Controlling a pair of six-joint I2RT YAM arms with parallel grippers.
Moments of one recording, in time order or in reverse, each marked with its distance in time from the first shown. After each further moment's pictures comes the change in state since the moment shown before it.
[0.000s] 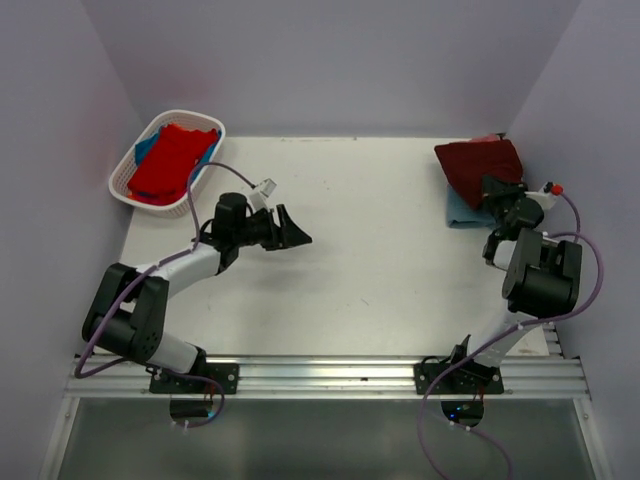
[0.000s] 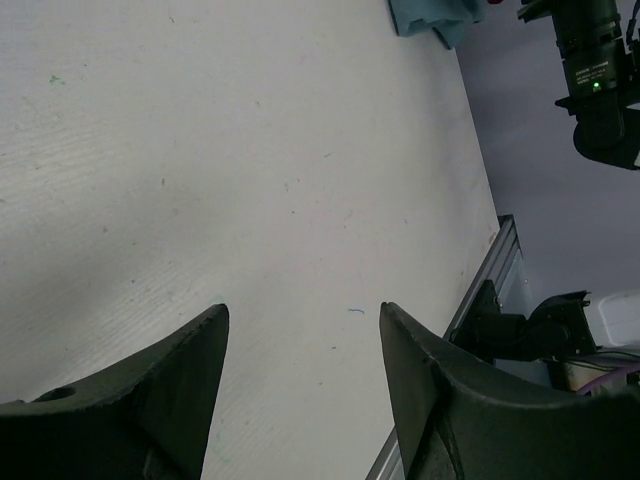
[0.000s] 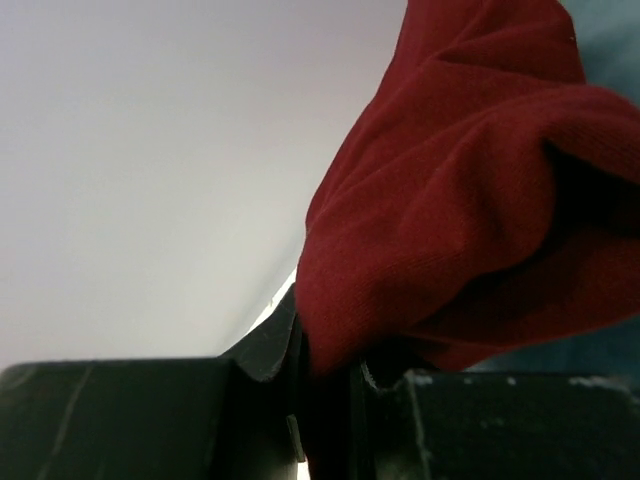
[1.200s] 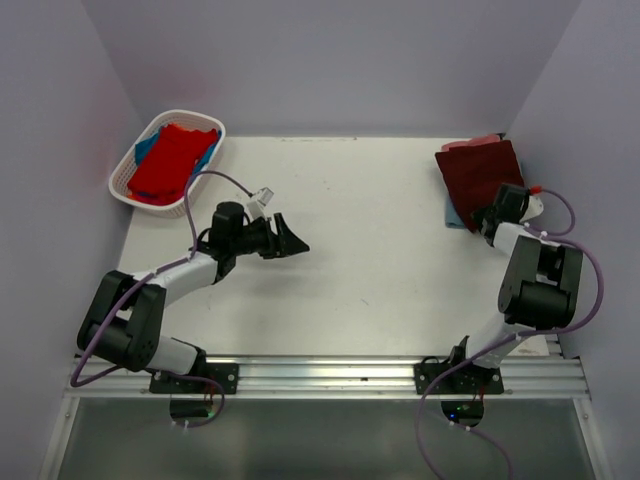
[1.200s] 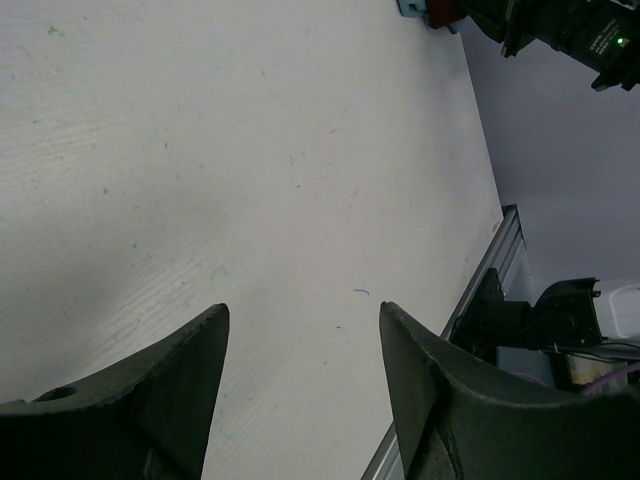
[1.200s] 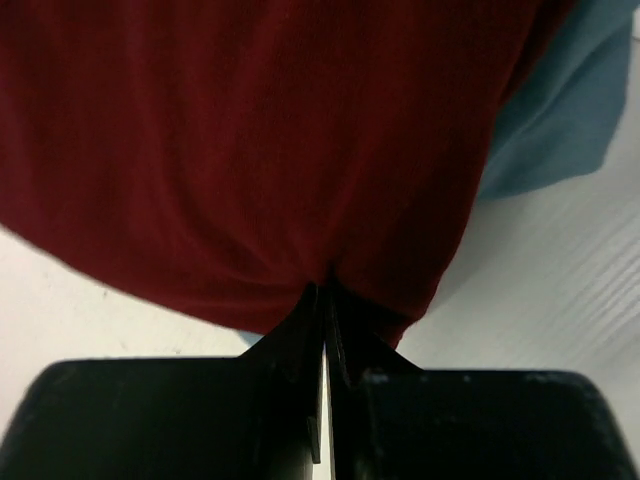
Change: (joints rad) left arm 0.000 -0.057 -0.080 0.031 0.000 -0.002; right arm 0.086 -0.163 0.181 -1.025 0.295 -0.218
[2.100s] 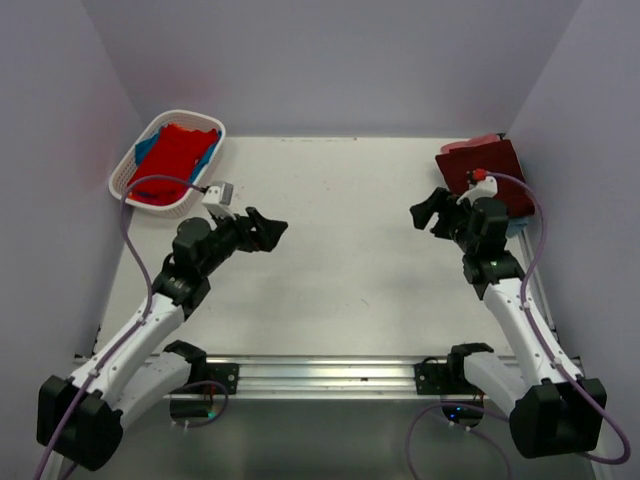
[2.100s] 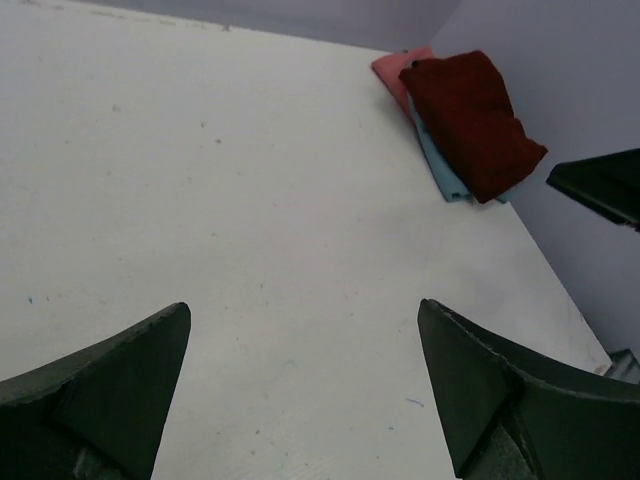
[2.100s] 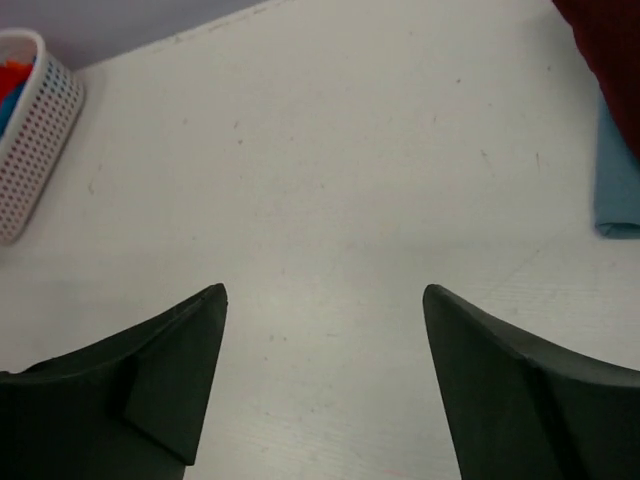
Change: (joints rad) left arm -0.027 -0.489 -0.046 -0.147 -0.423 0.132; right arm 0.373 -0.692 -0.159 -0.163 -0.208 -0.359
